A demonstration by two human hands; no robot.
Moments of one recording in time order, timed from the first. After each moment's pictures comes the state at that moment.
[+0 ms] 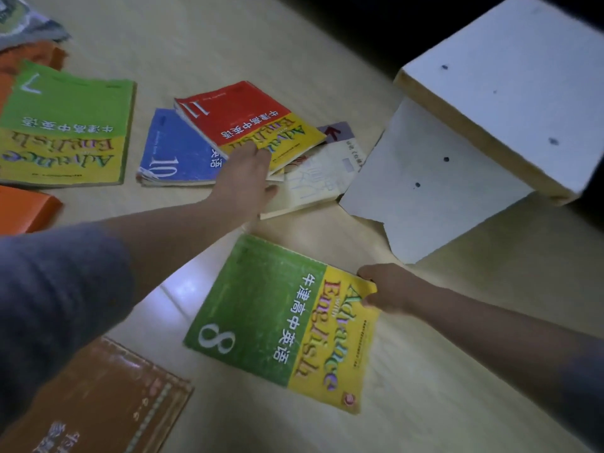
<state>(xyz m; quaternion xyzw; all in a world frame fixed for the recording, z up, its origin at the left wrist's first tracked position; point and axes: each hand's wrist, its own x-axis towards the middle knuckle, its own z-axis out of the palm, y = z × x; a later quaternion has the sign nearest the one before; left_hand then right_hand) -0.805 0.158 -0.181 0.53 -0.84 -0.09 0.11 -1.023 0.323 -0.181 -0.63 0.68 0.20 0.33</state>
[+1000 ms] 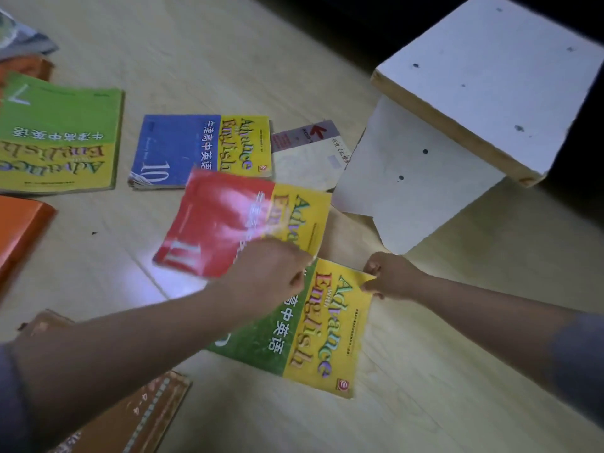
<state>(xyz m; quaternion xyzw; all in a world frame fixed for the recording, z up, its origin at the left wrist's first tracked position) -0.807 0.287 -0.165 0.29 -0.94 -0.14 0.14 -1.041 0.336 -0.185 -0.50 0.76 0.05 0.40</state>
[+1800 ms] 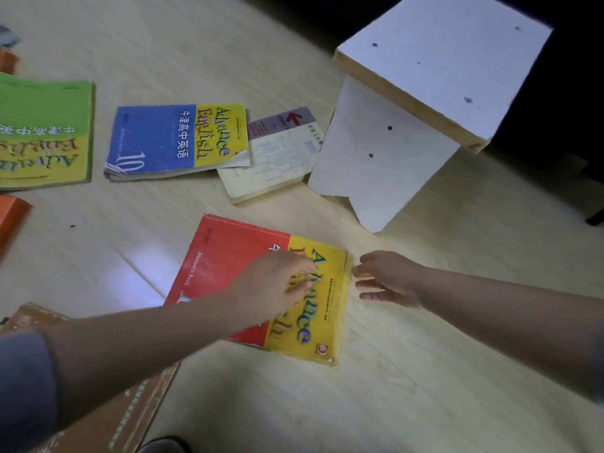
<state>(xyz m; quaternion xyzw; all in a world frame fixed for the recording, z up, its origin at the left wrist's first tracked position) -0.822 0.332 -0.180 0.31 -0.89 -0.33 0.08 -1.036 0.383 -0.165 -0.17 0.77 -0.19 0.58</state>
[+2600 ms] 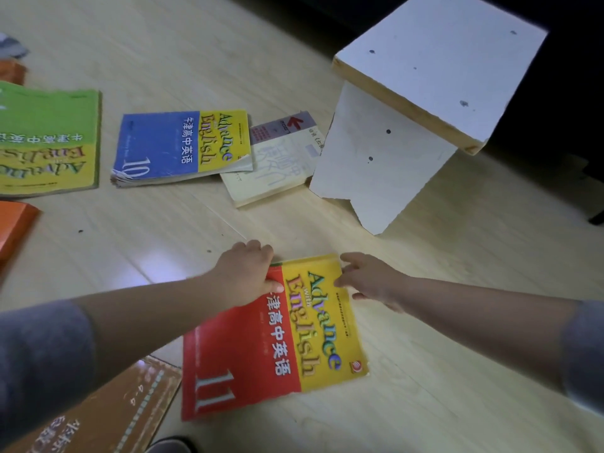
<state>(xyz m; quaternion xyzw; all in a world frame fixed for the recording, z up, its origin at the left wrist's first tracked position) -0.809 0.295 -0.199 0.42 -0.88 -0.17 -0.18 -1.010 0.382 -0.160 -0.35 0.75 -0.11 0.55</state>
